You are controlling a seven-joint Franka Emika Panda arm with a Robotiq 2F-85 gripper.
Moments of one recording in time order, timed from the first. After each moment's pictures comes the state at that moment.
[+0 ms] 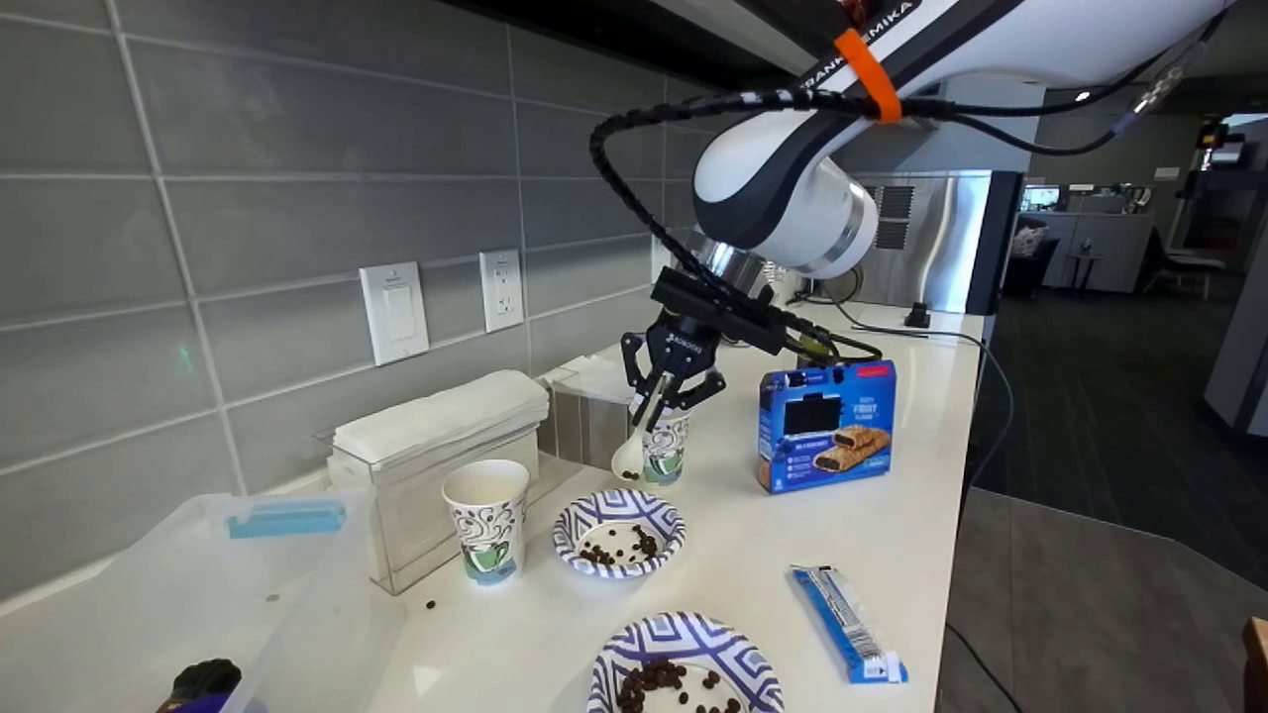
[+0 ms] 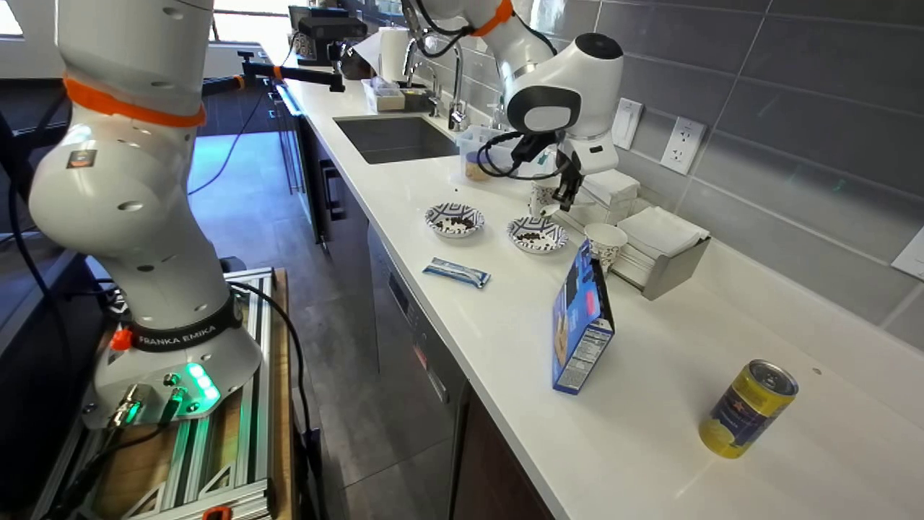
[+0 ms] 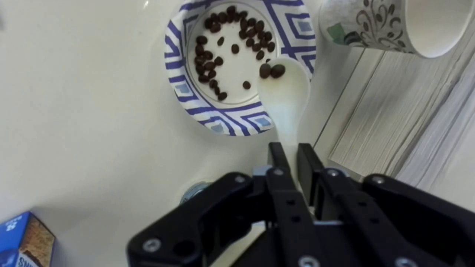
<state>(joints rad) 0.07 0.36 0.00 -1.92 0.49 2.56 0.61</state>
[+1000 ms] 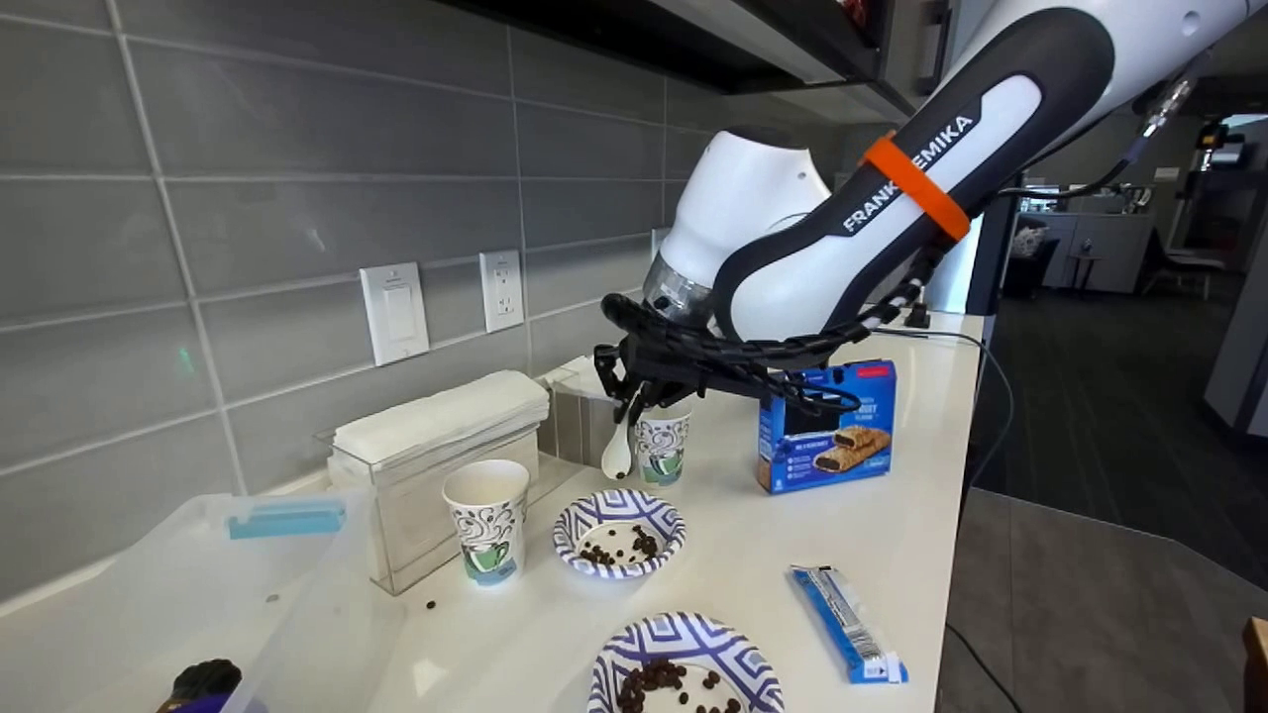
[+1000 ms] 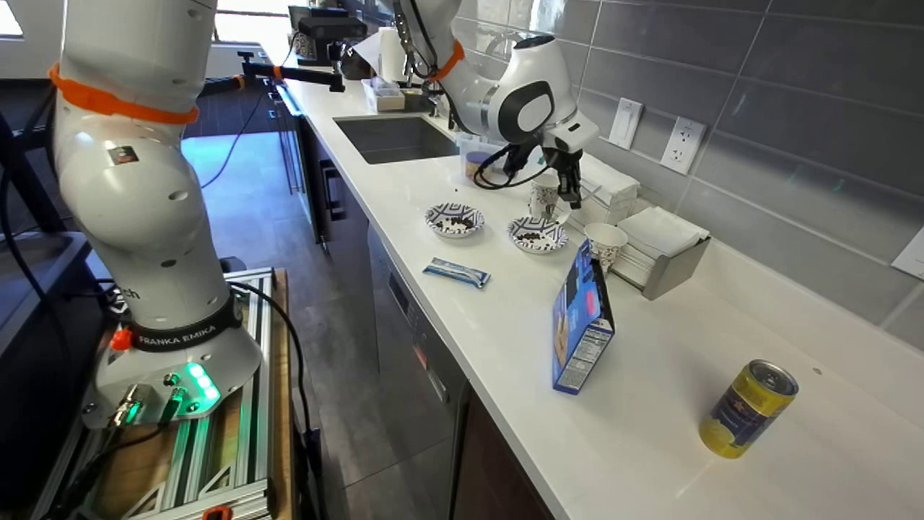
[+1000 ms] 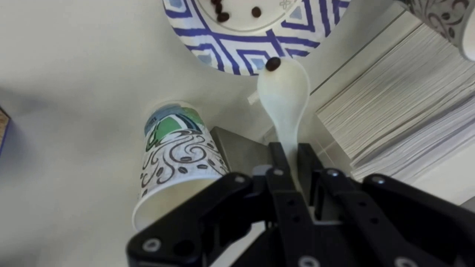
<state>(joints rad) 0.37 0.38 -0.25 -2.00 -0.10 2.88 0.95</state>
